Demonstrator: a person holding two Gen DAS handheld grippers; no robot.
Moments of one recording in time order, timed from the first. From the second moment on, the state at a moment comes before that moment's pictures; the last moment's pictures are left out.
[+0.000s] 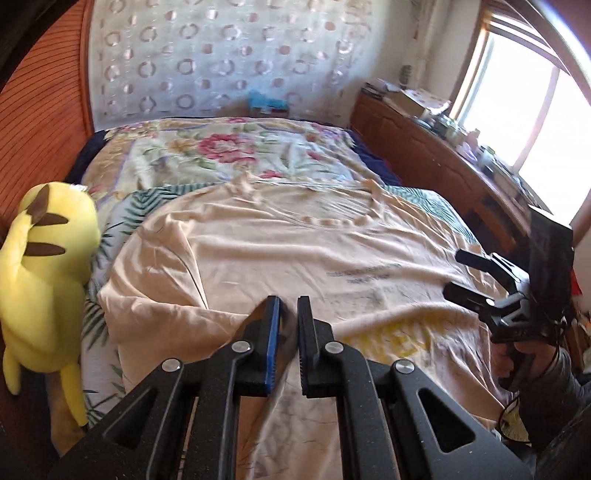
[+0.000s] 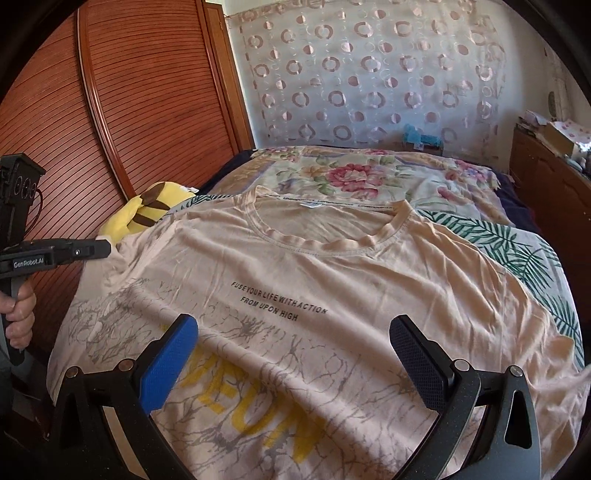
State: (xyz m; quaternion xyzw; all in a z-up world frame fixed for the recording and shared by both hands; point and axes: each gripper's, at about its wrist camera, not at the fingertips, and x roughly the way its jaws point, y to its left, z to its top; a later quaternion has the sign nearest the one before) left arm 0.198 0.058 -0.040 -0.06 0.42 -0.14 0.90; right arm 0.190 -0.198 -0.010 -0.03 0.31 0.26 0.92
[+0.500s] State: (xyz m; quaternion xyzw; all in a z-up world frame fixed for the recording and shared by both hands) left arm 0.163 0.149 -0.055 -0.08 0.40 -0.01 0.91; right arm 0.194 -0.141 0.004 -0.06 0.31 0.30 0.90
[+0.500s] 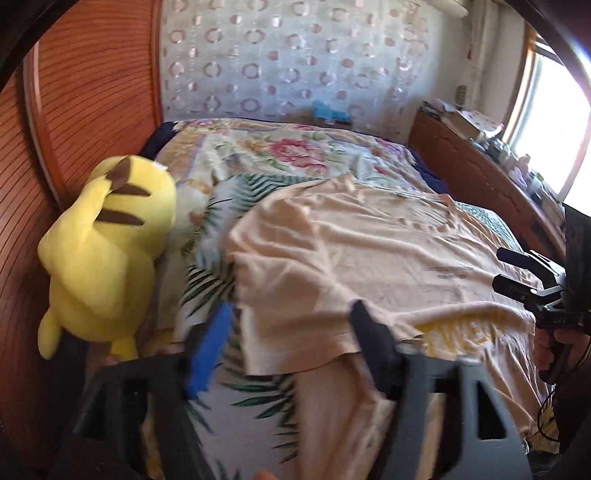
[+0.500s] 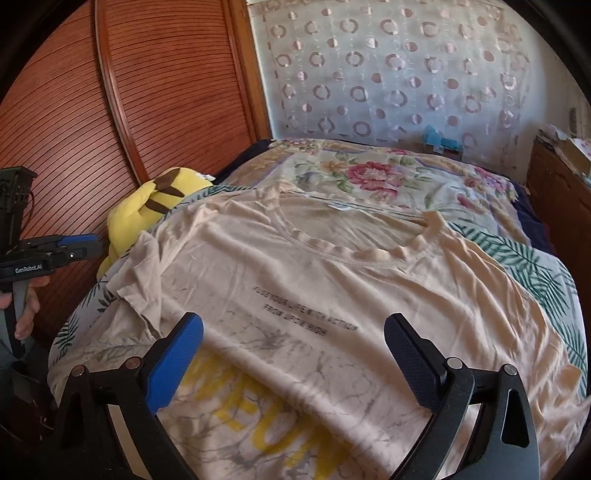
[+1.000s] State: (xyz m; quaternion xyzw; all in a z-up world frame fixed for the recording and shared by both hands) left arm 0.125 0.235 -0.066 -0.11 0.38 0.07 0.91; right arm 0.198 0.063 -0.010 -0.18 0.33 0.51 0.78
